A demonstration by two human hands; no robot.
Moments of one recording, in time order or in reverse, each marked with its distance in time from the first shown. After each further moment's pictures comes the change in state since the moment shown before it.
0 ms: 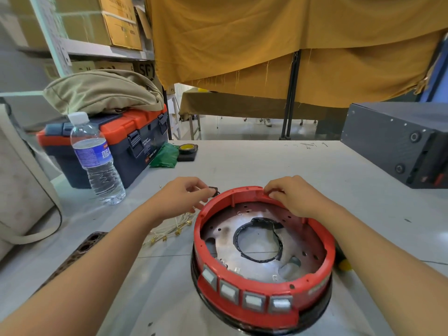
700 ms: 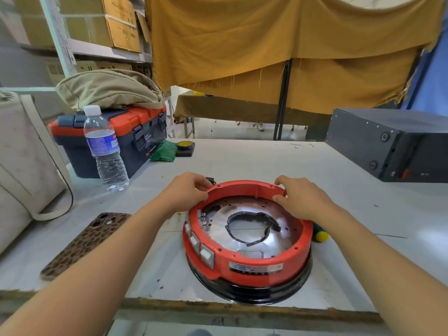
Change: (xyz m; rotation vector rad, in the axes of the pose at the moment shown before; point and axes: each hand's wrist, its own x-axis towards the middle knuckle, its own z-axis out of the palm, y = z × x) left_hand -0.035 0.014 0.018 0.150 0.067 0.025; right_hand -0.062 -0.014 -0.004 -0.231 0.071 0.202
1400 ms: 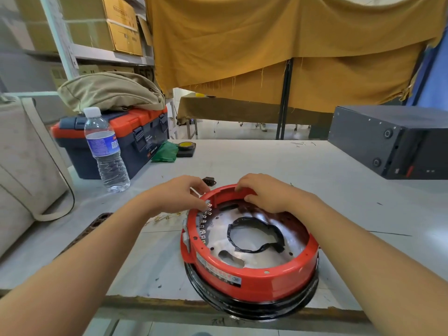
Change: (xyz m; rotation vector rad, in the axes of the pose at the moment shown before) left_hand -0.017 0.007 -0.018 0.128 -0.233 -0.008; right_hand 0.023 -0.042 0.004 0.035 -0.165 -0.427
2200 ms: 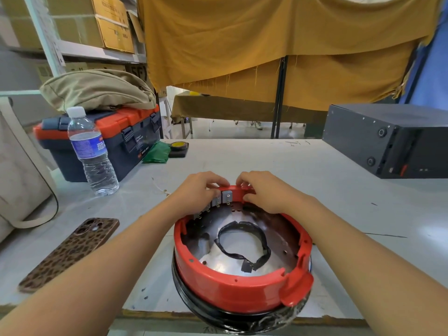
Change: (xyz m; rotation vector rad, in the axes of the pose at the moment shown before) left_hand 0.046 0.016 0.036 -0.002 0.246 0.250; right_hand -0.005 0.010 -0.003 0.055 0.106 0.113
